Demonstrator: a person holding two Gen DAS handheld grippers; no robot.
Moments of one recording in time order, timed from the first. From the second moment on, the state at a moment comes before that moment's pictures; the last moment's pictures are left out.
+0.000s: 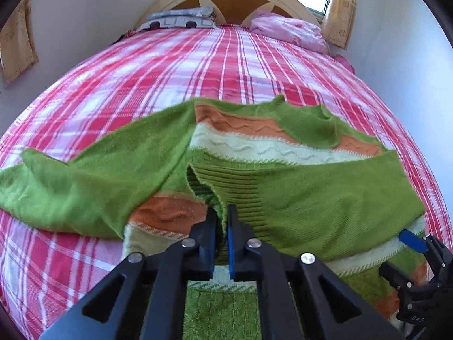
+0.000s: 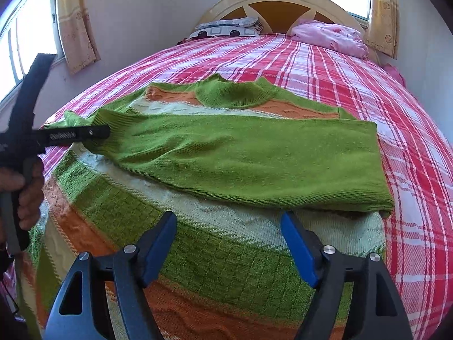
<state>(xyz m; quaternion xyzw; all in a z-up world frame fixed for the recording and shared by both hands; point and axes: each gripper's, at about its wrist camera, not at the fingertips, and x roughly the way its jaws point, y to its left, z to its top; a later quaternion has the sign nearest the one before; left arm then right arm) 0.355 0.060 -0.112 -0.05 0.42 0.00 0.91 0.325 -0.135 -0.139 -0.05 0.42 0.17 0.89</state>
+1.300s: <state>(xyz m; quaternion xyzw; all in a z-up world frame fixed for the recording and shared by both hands) 0.347 0.090 -0.129 0.05 0.39 0.11 0.91 0.395 -0.176 -0.136 -0.07 0.45 -0.01 0.89</state>
